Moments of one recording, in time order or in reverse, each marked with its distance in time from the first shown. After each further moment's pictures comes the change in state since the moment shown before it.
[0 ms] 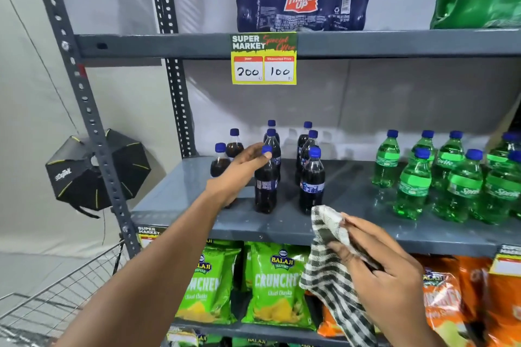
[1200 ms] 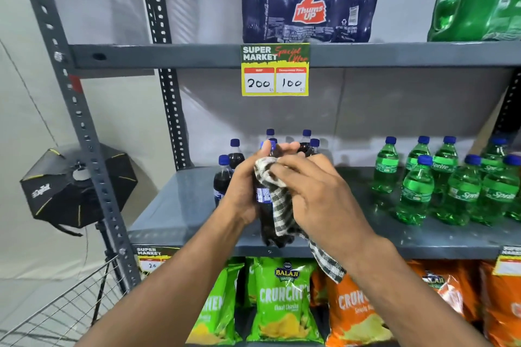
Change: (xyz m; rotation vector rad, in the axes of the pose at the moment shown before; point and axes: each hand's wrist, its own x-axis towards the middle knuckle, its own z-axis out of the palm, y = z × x) left_hand -0.019 0.028 0.011 -0.938 -0.504 0.051; right_hand 0.111 -0.063 0.088 -0.488 -0.351 -0.278
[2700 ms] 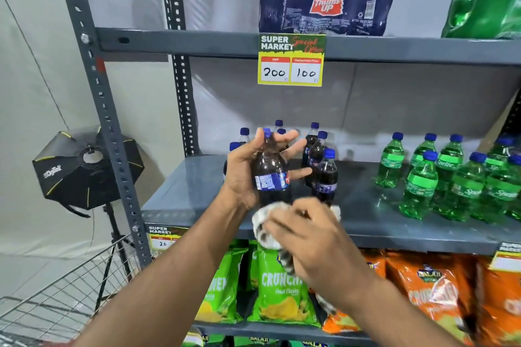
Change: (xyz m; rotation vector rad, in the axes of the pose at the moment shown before) left_hand -0.016 0.006 -0.004 -0.073 -0.044 0.089; right_hand -0.067 -0.020 0.006 -0.124 -0.270 -0.267
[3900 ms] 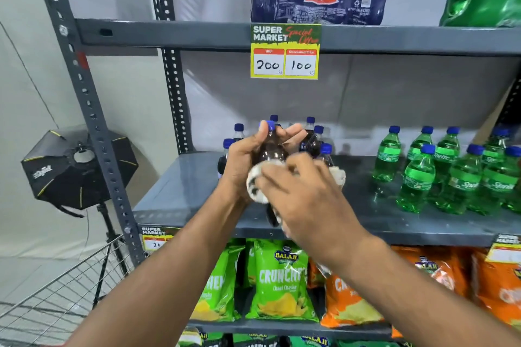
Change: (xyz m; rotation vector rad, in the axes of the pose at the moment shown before) left_hand 0.007 0.002 0.009 0.054 0.044 -0.011; right_hand 0.049 0.005 -0.021 -0.258 -0.046 0.086
